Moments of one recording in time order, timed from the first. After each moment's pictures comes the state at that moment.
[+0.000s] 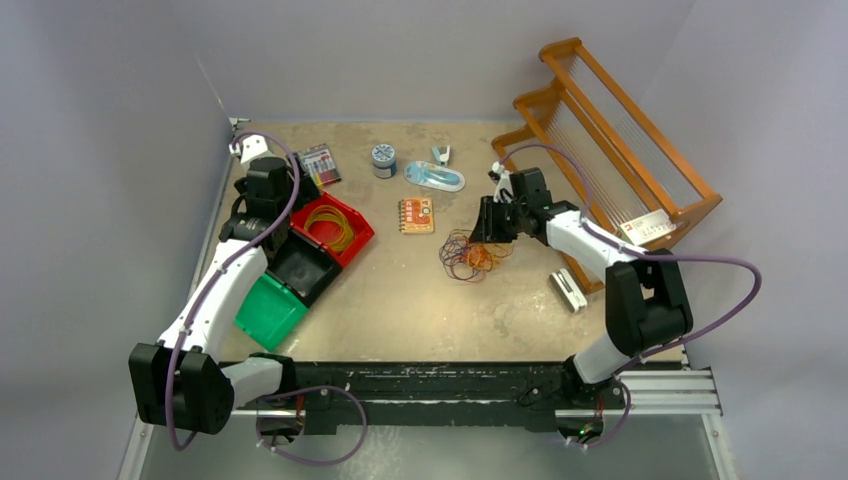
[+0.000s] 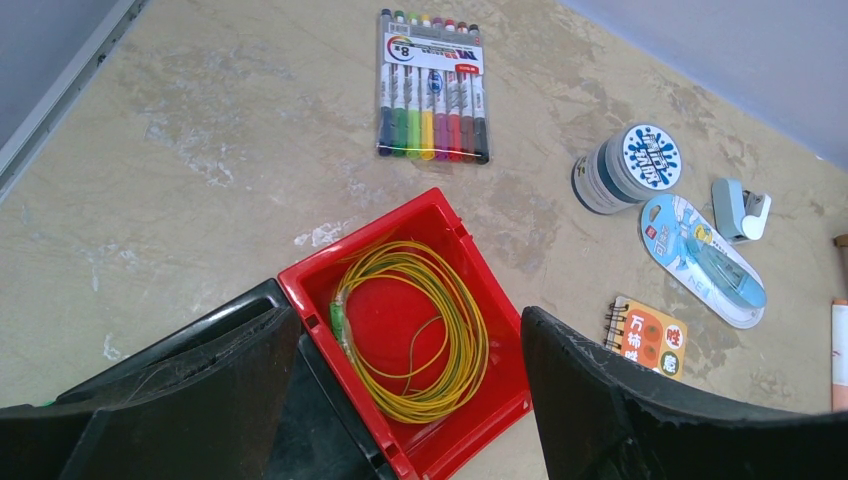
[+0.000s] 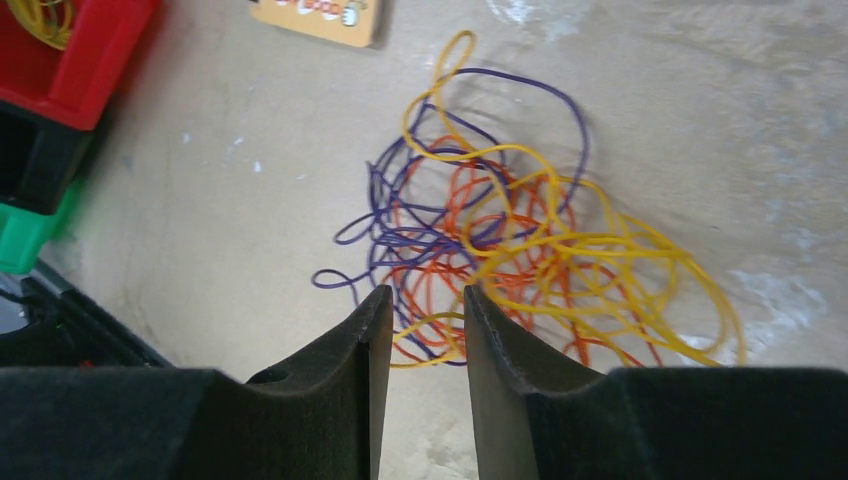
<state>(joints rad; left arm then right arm) -0.14 1.18 0.98 -0.30 -0.34 -0.49 0.33 1.58 1.01 -0.34 -0.36 0.31</state>
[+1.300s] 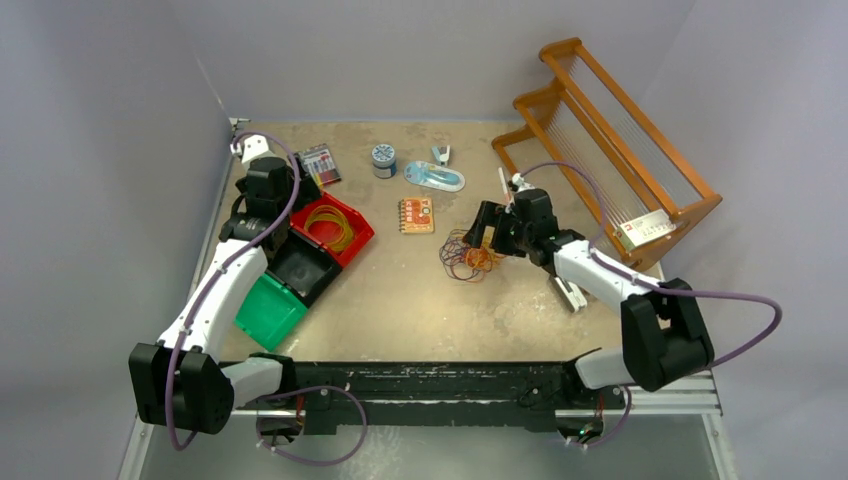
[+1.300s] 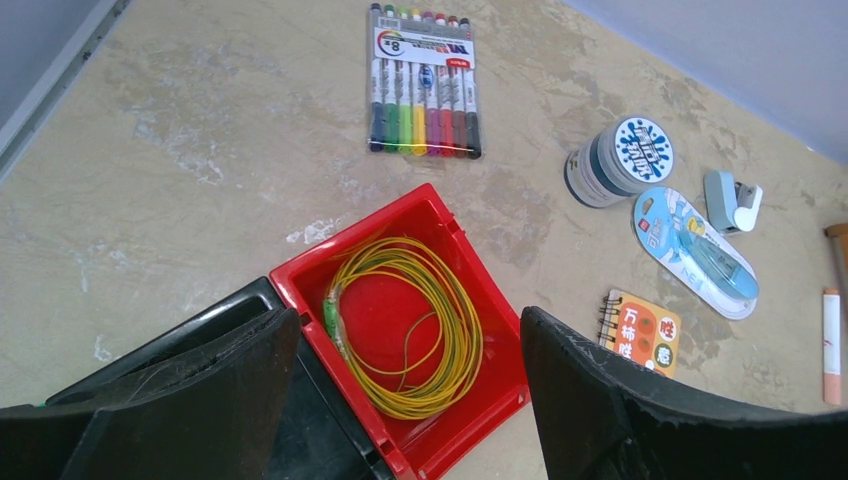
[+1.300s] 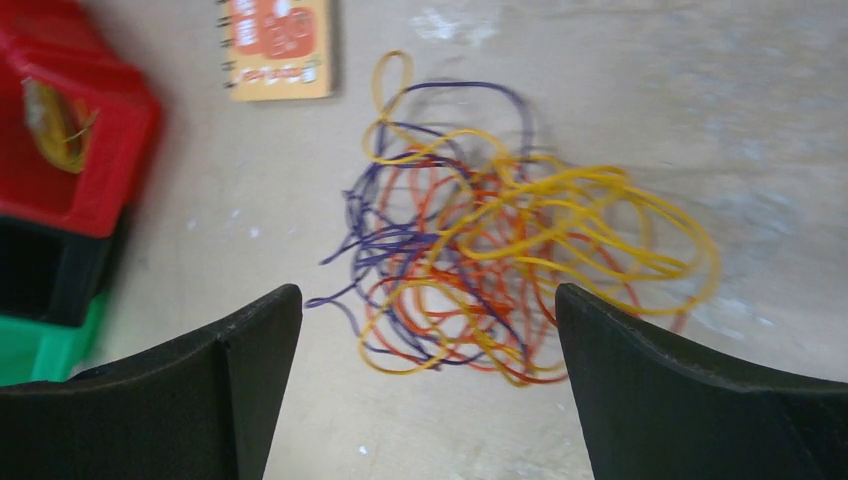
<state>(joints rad) -0.14 1.18 0.98 -0.30 -0.33 -0.49 0.38 1.39 0.79 -0.16 -0.10 0.57</state>
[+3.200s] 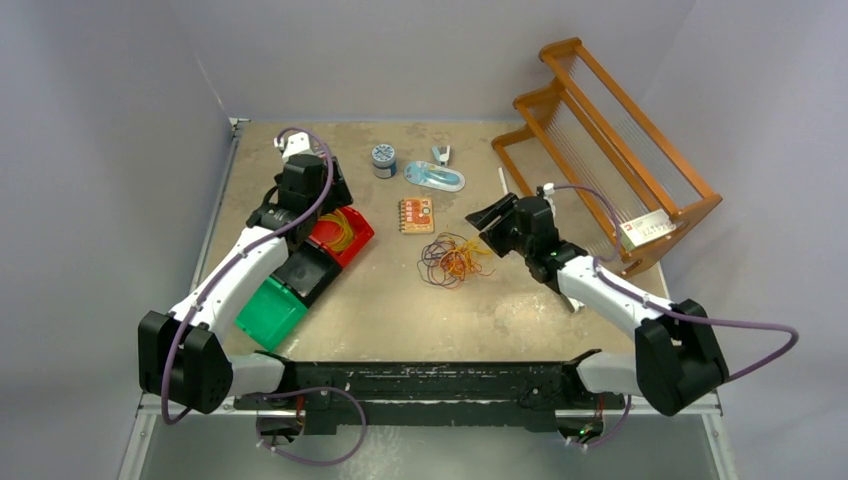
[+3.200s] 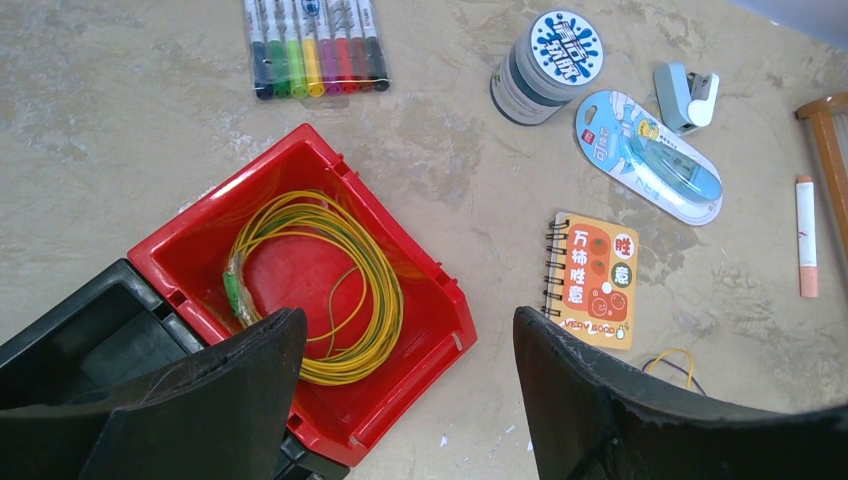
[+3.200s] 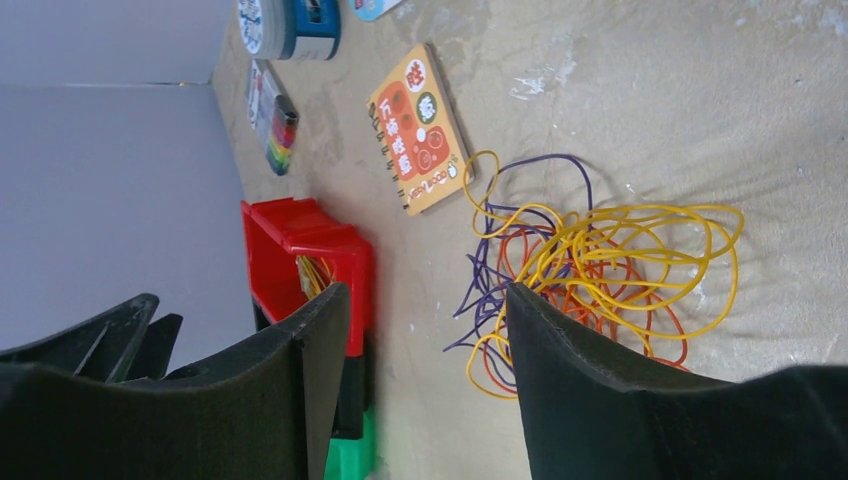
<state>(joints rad) -0.31 1.29 1.04 -0.32 -0.31 -0.49 0.46 1.27 0.70 0.03 0.06 1.20</state>
